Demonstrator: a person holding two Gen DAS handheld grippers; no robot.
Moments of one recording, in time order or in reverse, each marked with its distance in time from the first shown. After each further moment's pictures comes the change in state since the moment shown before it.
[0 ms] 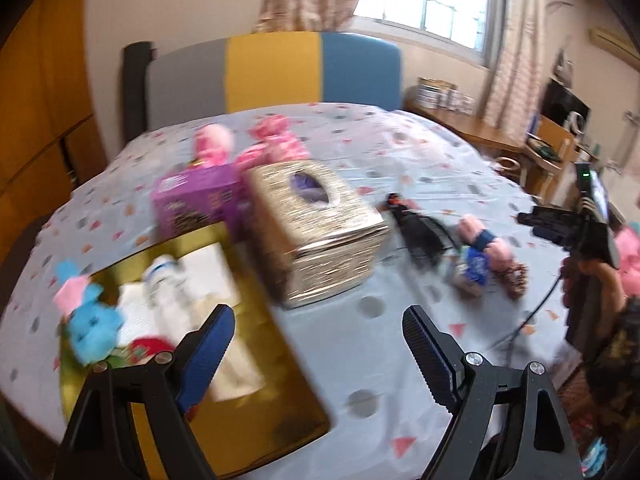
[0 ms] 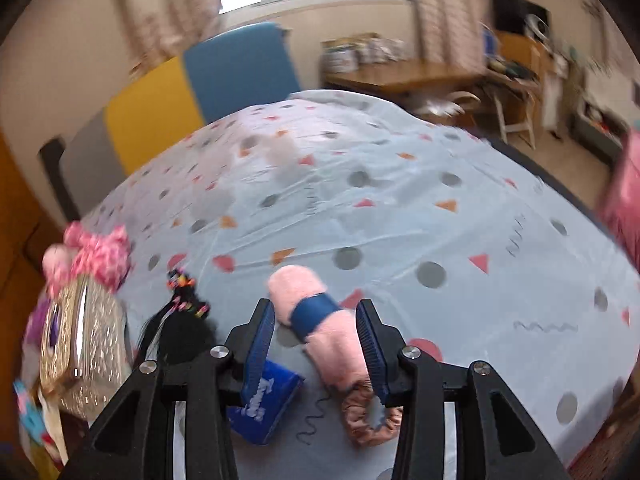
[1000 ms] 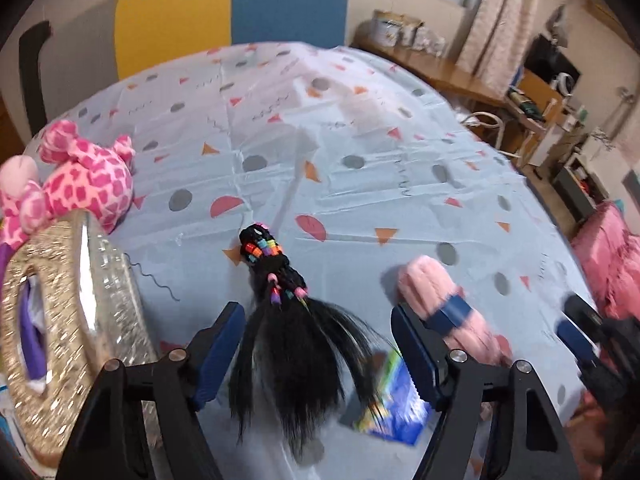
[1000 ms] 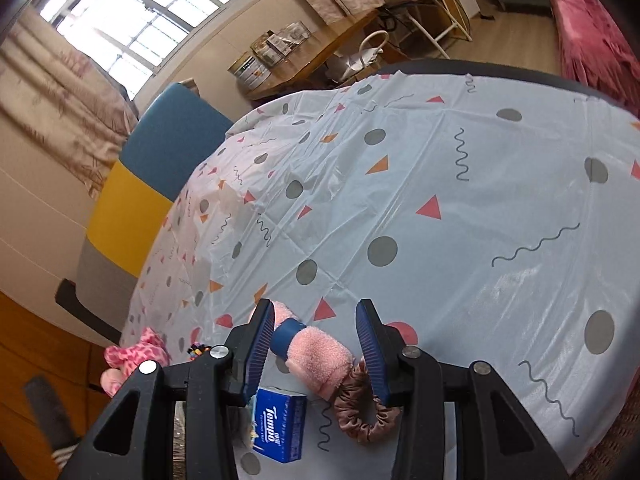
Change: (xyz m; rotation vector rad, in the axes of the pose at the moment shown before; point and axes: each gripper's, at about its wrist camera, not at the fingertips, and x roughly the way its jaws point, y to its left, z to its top) left arm 0.222 -0.142 0.120 0.021 0.248 -0.095; right arm -0.004 -0.090 0.003 0.495 0.009 0.151
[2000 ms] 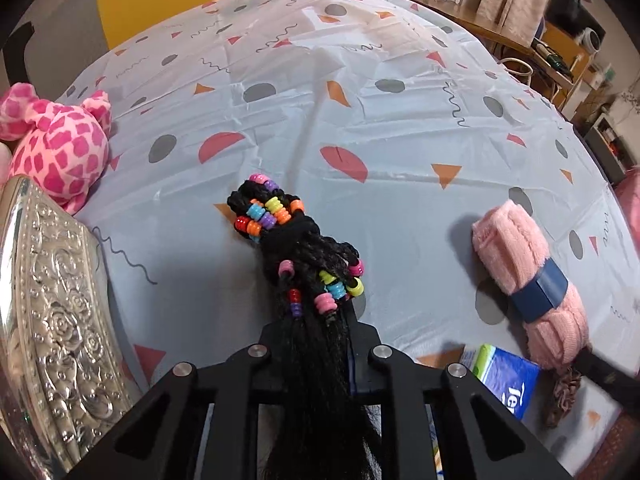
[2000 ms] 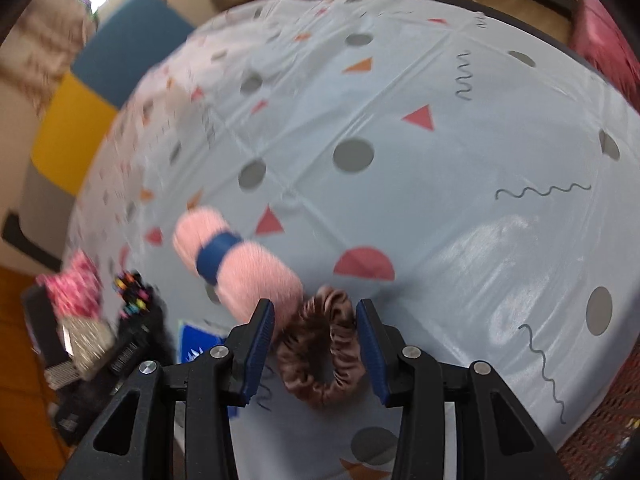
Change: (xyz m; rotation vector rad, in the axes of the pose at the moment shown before) left arm 0.068 0.008 -0.021 0.064 0.151 0.092; right arm 0.063 0.000 -0.026 -0.145 0.318 -0.244
